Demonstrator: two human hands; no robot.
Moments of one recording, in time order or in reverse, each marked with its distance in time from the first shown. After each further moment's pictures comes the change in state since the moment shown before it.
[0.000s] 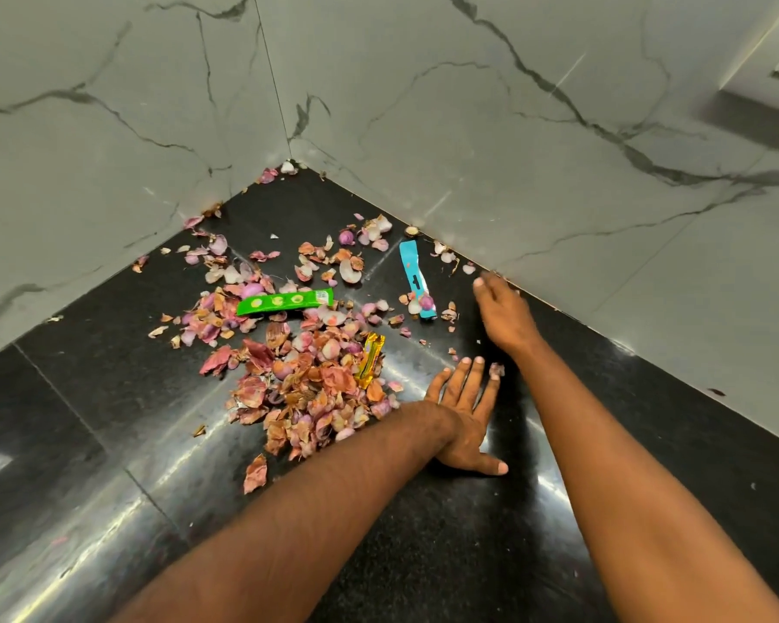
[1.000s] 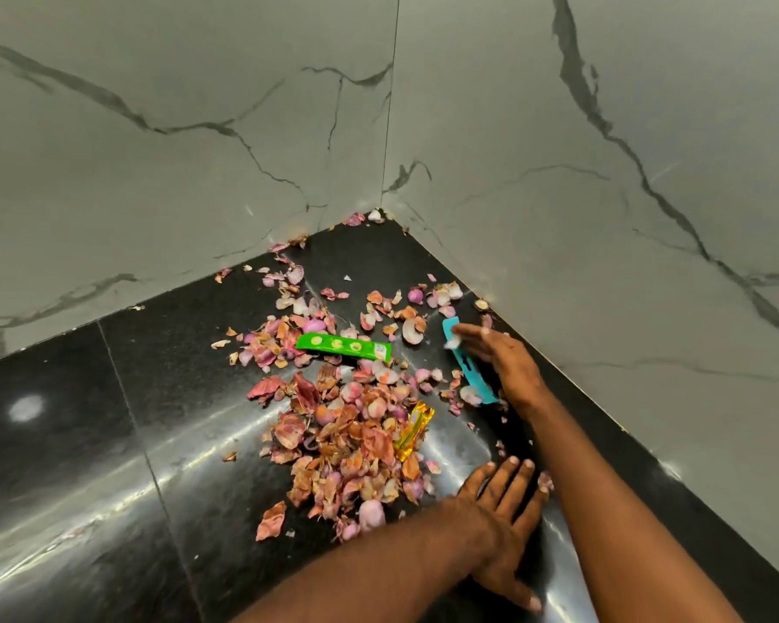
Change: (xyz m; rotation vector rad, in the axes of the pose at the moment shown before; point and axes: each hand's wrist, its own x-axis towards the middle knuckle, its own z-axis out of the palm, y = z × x) left_hand 0.002 -0.004 0.008 -0.050 0.124 0.024; right_hand 0.050 -0.064 0.038 0.450 -0.413 -0.202
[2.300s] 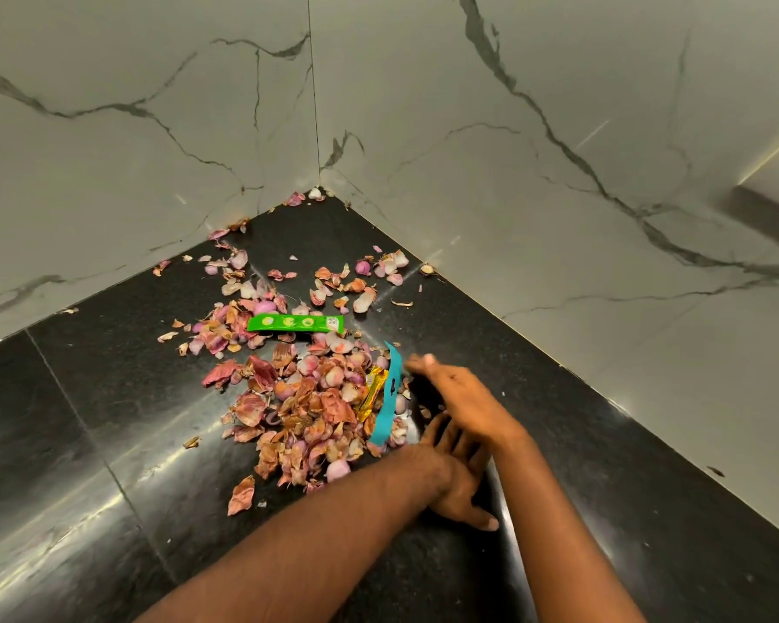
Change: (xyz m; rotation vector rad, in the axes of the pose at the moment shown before) left_hand -0.007 0.007 -0.015 0.042 -0.216 -0.020; right_hand -0.106 0.012 0.032 -0.194 -0.099 0.157
